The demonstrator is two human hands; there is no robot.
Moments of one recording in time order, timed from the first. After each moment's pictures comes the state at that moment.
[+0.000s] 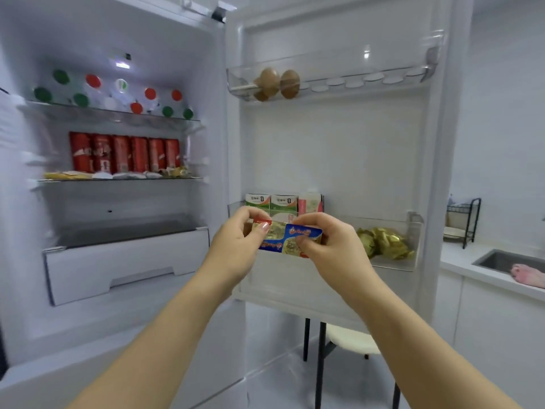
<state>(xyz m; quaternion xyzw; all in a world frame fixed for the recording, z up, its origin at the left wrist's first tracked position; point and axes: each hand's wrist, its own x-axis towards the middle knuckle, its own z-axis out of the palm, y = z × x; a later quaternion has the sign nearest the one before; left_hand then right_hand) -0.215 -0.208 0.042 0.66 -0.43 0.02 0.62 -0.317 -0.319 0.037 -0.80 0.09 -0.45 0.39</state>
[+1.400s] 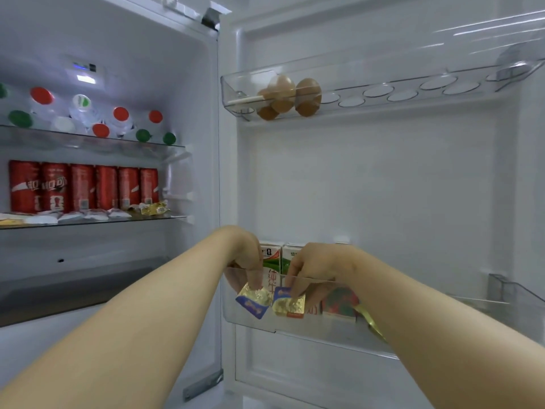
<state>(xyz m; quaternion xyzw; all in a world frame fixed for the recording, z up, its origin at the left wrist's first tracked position) -0.028 -0.341 0.125 0.89 -0.43 -0.15 0.07 -0.148 -0.430 0.103 -0.92 0.28 -0.03 0.28</state>
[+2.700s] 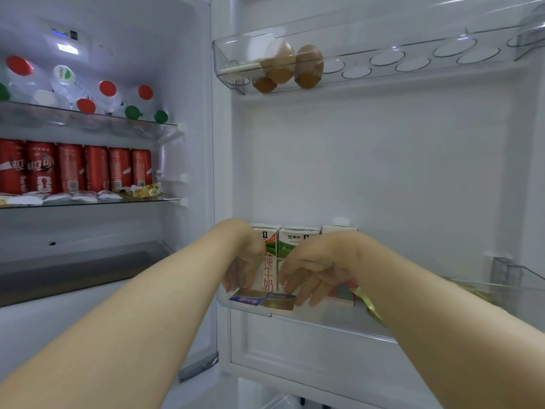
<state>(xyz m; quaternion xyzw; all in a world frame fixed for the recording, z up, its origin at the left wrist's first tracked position) -0.029 -0.355 0.107 0.91 -0.35 -0.22 0.05 -0.142 -0.440 0.090 -0.85 0.29 0.08 0.42</state>
